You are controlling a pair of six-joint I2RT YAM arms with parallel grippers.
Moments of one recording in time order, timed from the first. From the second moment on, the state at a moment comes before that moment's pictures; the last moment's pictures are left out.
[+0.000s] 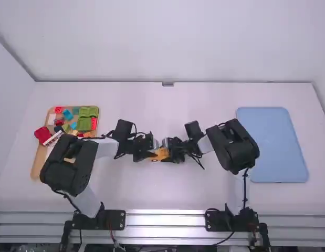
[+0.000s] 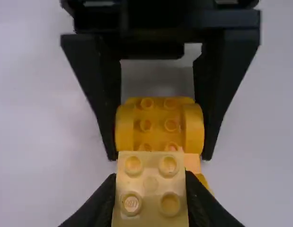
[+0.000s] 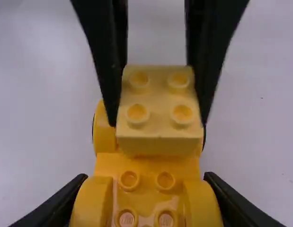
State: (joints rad) left arm -0.23 1.76 0.68 -0.01 0.79 1.04; right arm 0.42 2.13 0.82 0.26 -1.02 -1.02
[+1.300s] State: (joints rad) left arm -0.23 1.76 0.70 -0.03 0.77 0.99; right arm 0.42 2.13 0.82 0.26 -1.00 -1.02
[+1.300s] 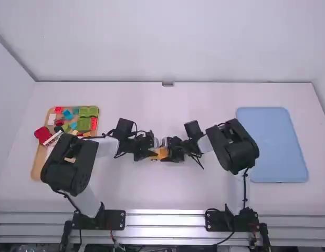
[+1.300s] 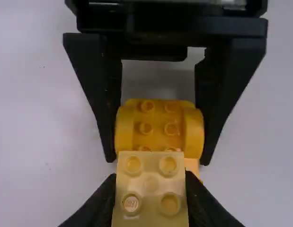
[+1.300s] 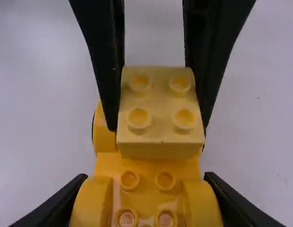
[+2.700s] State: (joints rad) left arm -0.23 1.76 0.71 -0.07 0.75 0.99; right arm 0.42 2.13 0.83 0.26 -1.00 -1.02
